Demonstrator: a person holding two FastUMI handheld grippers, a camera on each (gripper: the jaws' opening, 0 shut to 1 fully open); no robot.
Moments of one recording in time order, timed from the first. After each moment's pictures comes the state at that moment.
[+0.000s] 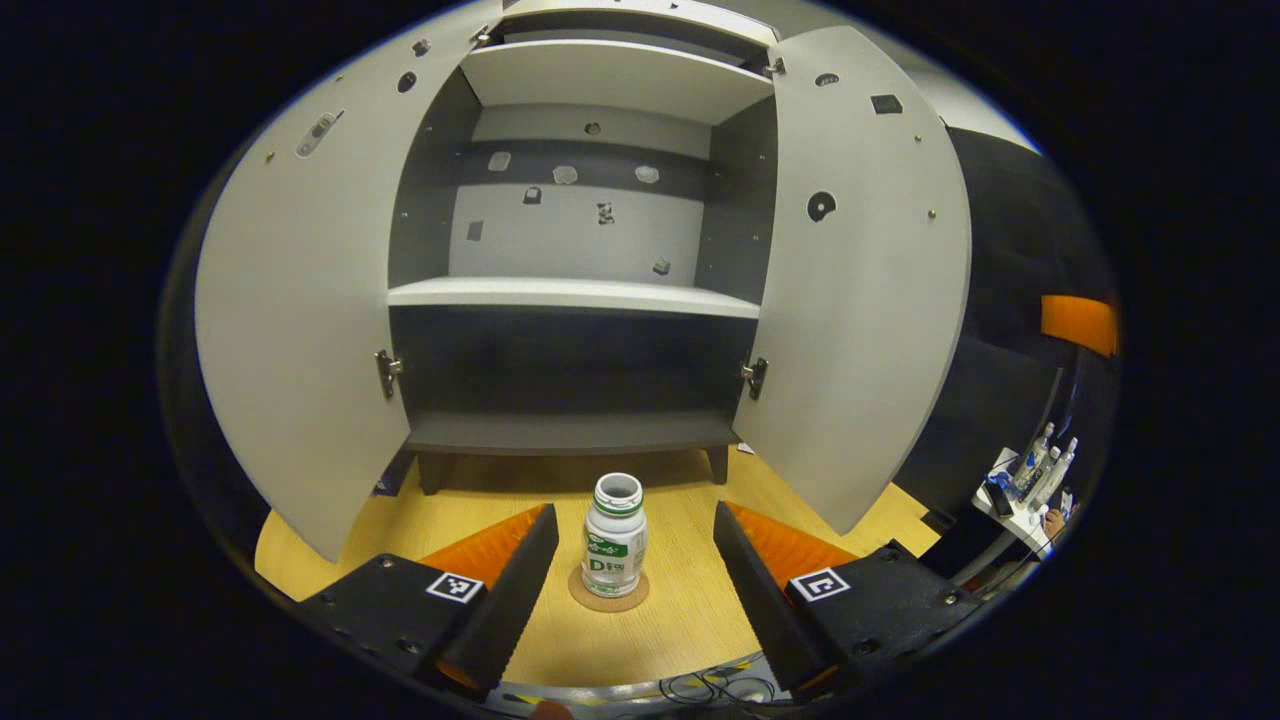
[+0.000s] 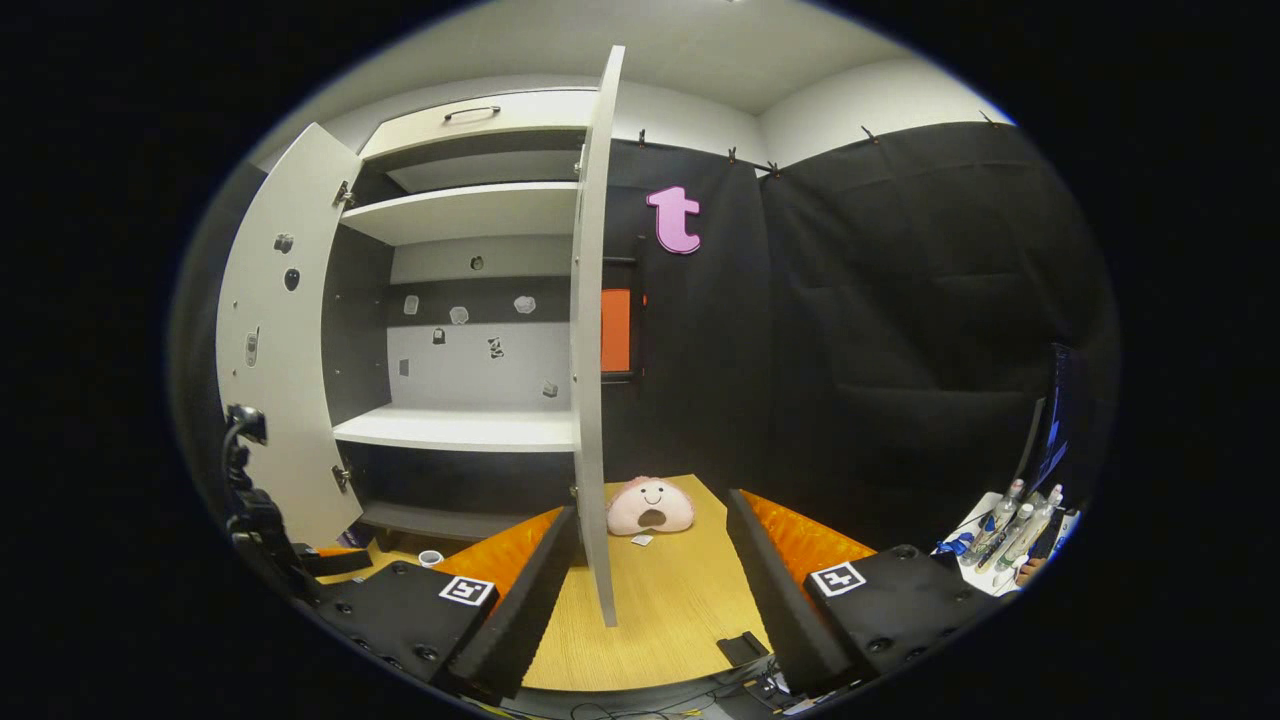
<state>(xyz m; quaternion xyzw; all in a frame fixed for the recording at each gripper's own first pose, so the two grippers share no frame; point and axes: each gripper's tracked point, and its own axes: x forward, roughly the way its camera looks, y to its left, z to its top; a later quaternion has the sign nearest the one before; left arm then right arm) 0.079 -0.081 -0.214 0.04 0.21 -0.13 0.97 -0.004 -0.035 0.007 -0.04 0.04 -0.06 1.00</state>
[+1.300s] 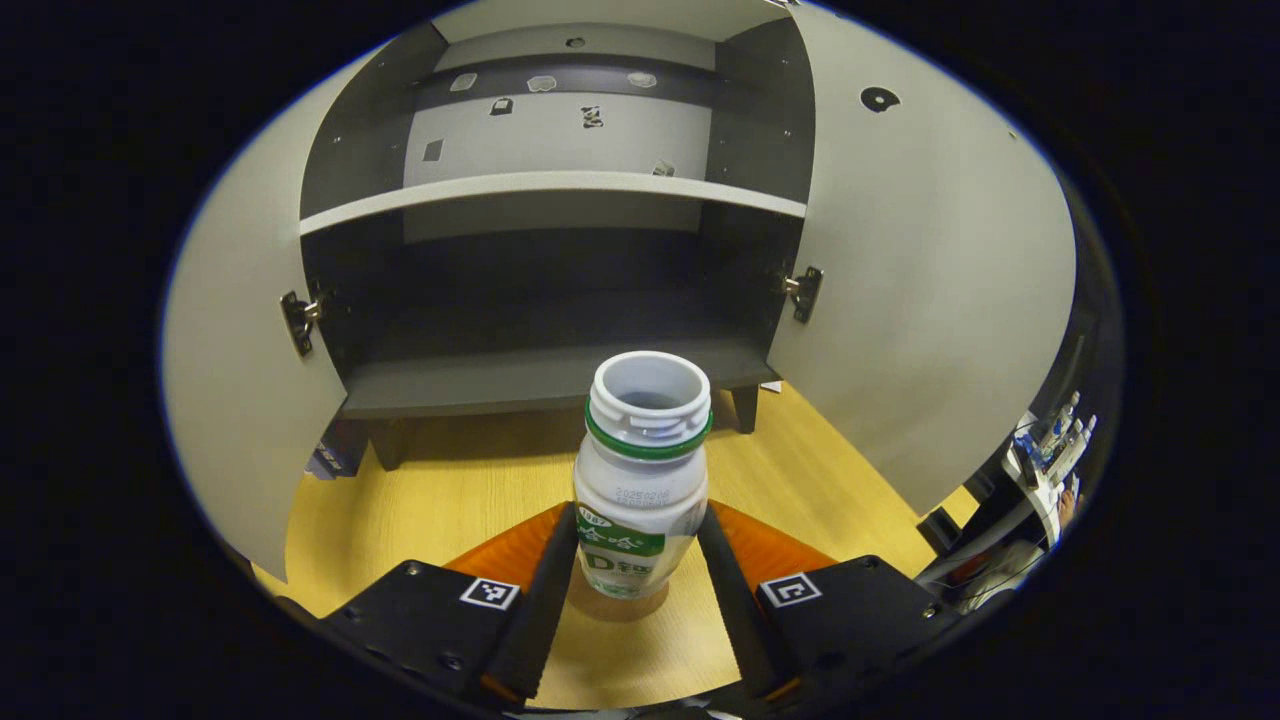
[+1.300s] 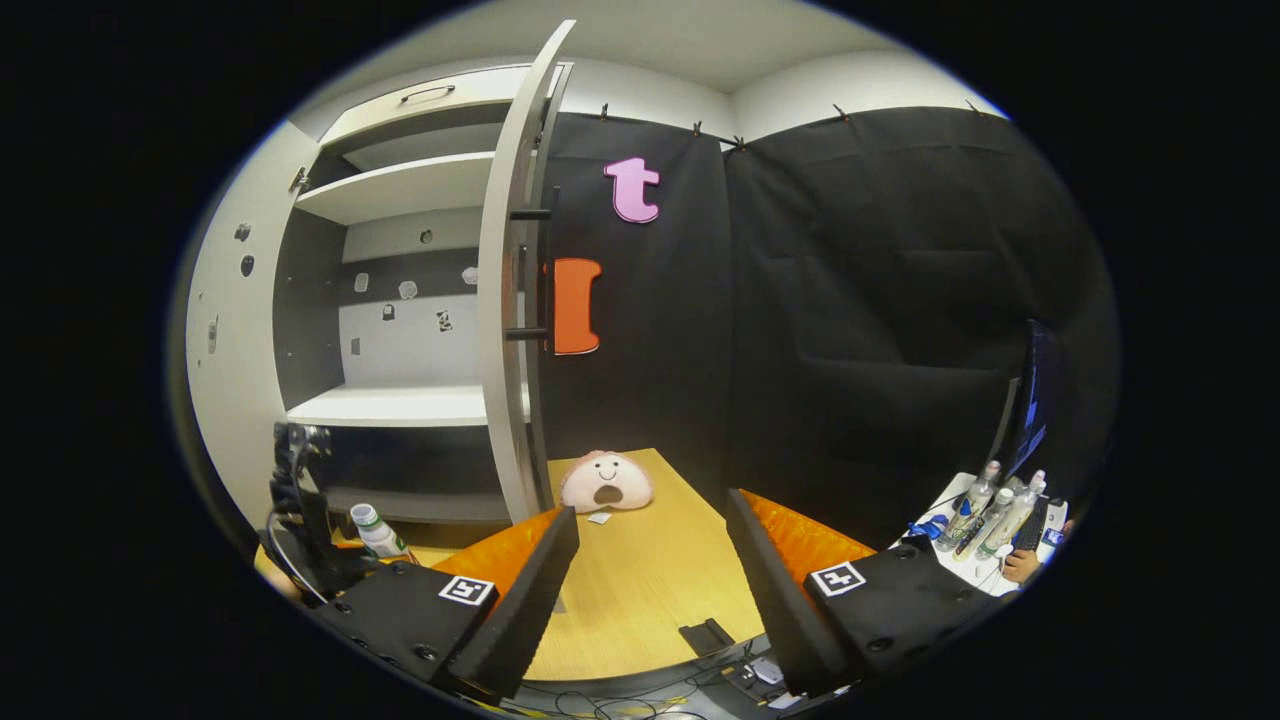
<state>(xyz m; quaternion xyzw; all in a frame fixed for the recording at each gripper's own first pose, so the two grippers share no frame) 0.143 -0.081 -0.267 0.07 0.31 -0.14 0.94 0.007 -0.087 -0.018 -0.03 0.07 -0.11 0.99</state>
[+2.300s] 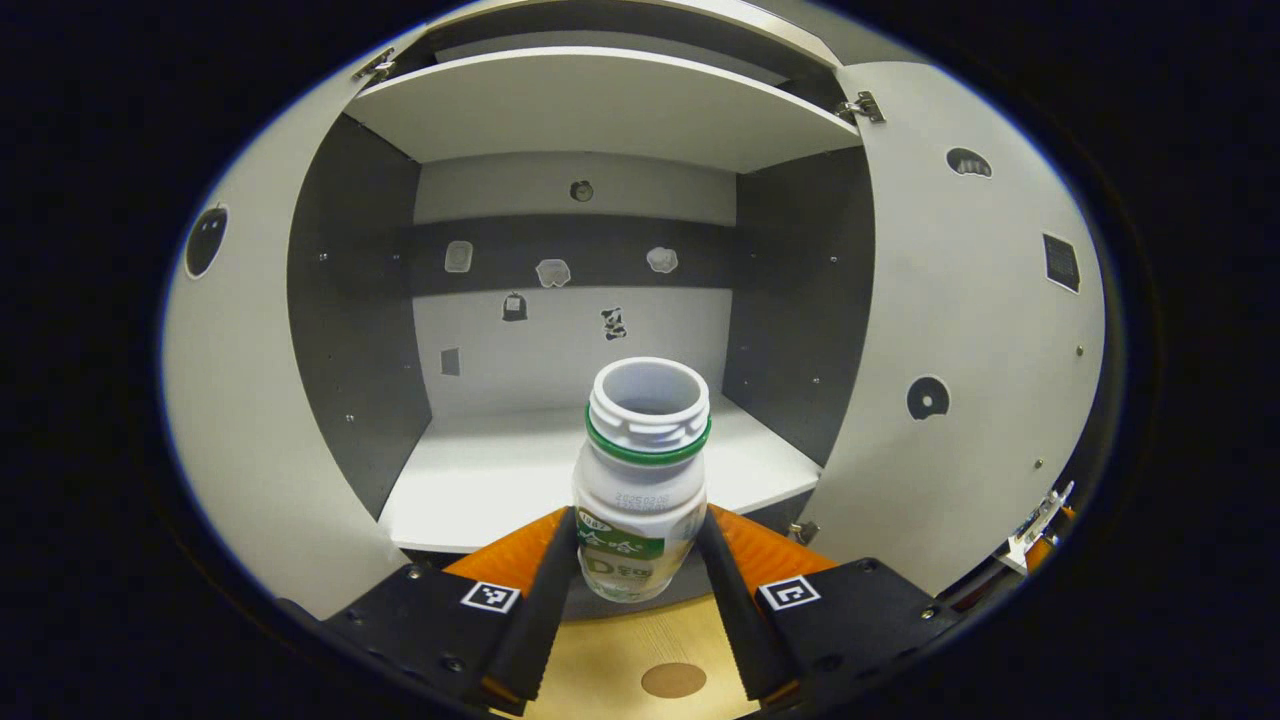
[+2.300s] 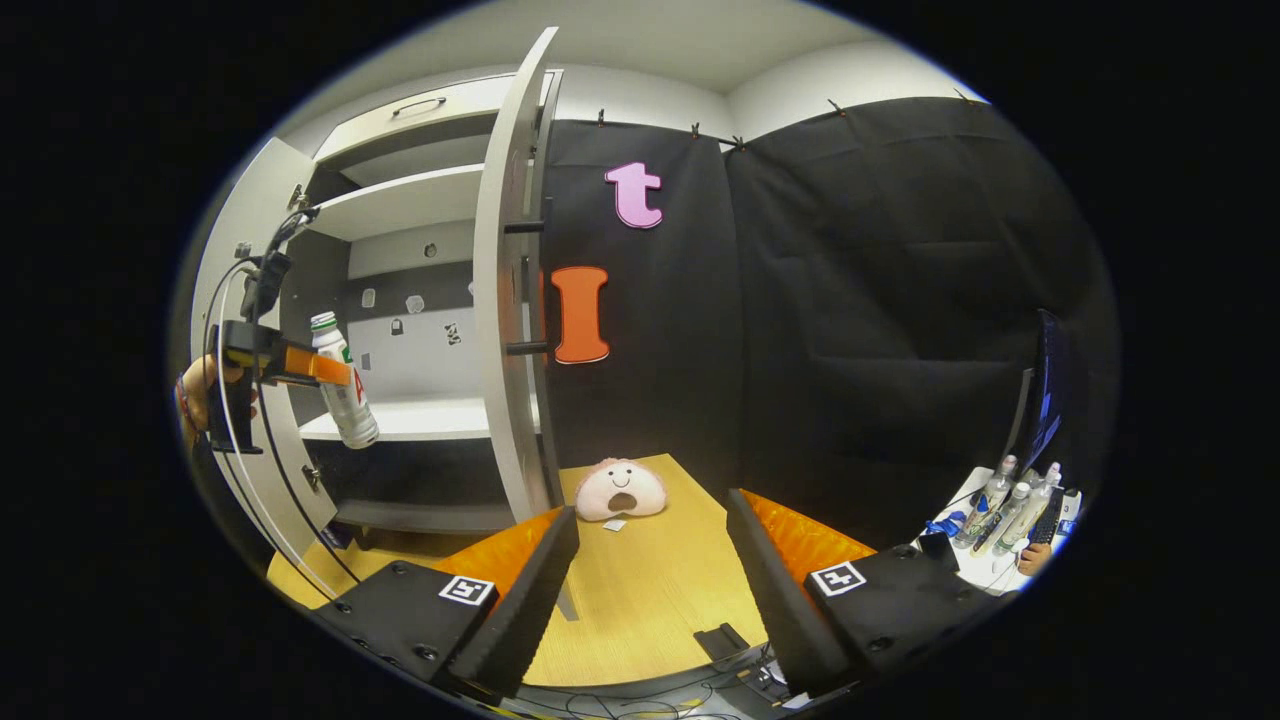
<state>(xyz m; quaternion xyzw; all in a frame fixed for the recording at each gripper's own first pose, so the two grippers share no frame) 0.282 -0.069 -0.011 0.08 0.18 -0.14 0.97 0.011 -0.093 -0.007 -0.01 0.06 -0.09 0.99</state>
